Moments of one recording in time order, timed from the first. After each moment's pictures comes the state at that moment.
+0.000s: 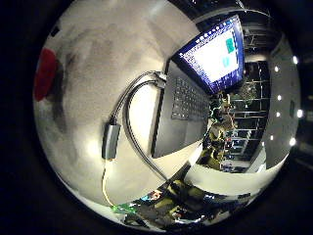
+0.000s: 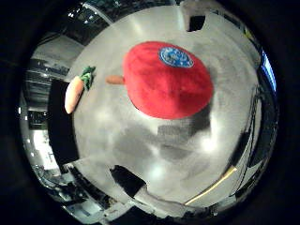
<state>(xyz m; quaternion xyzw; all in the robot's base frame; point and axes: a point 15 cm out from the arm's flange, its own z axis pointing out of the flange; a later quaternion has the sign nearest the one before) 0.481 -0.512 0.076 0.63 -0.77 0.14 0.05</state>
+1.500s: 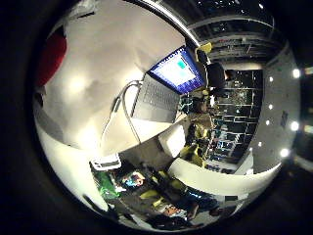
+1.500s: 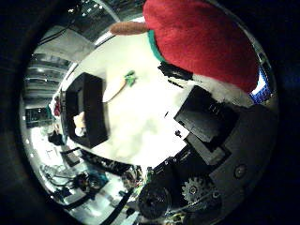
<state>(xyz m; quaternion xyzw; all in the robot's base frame) 0.440 -0.343 0.356 0.66 -0.74 0.10 0.07</state>
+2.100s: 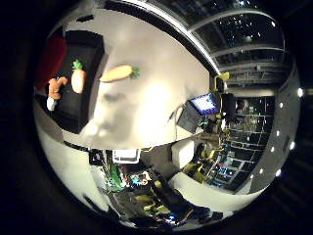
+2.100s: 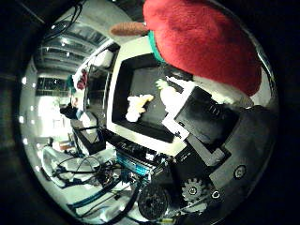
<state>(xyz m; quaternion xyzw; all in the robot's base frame) 0.471 0.006 0.366 0.78 -0.63 0.05 -0.01</state>
